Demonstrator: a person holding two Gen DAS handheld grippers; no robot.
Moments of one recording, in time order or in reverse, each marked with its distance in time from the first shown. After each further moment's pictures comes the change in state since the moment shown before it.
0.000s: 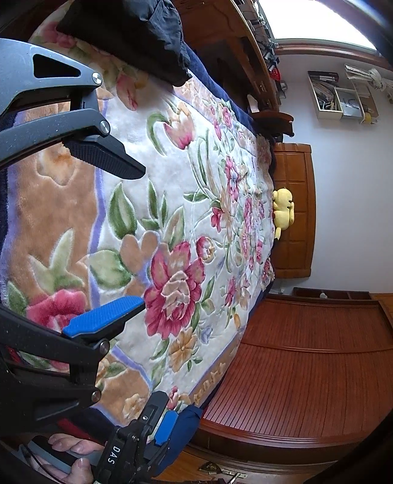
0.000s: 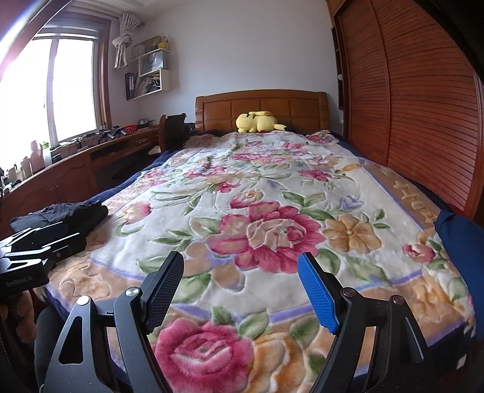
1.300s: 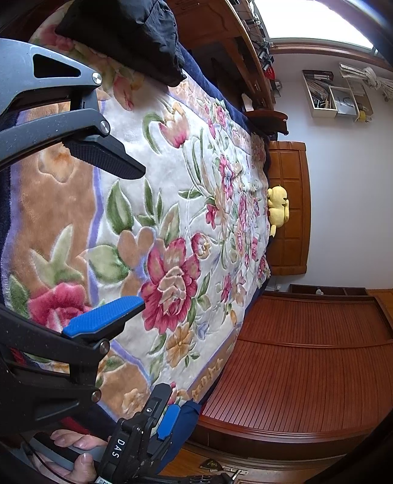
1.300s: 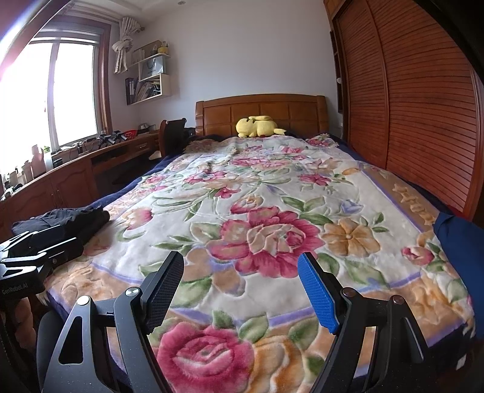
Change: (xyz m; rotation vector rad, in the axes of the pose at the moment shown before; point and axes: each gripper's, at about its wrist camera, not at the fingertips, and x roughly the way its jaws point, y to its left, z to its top) left arm -0.009 -0.006 0.004 0.005 -0.012 0.000; right arm -0.002 0.001 0.003 0.010 -0.019 0.002
